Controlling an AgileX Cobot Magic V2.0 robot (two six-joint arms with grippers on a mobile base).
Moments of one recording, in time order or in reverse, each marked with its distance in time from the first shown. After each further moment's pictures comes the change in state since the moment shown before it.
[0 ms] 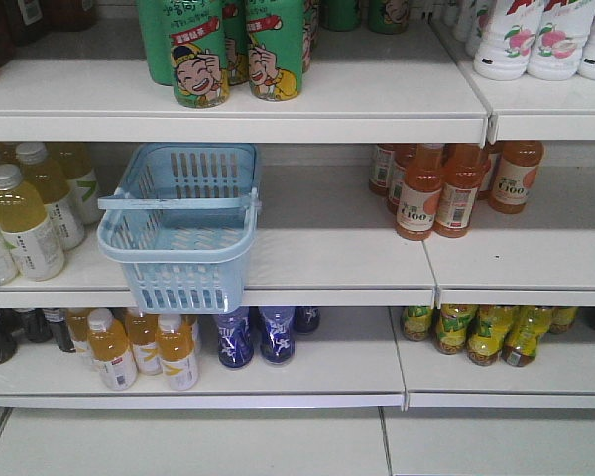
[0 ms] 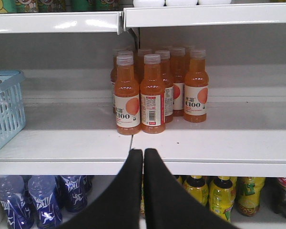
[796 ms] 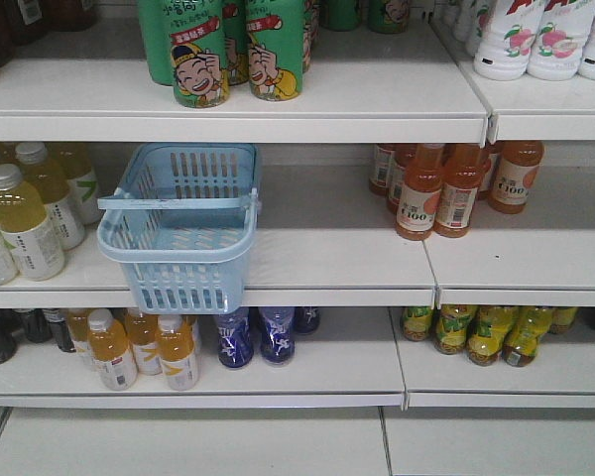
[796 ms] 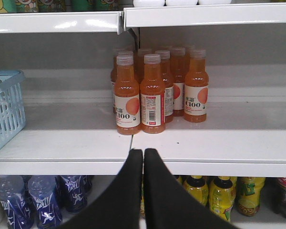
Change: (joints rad) left arm 0.000 0.147 -0.020 0.000 -0.069 0.000; right arm 0.000 0.000 0.000 0.000 0.000 0.000
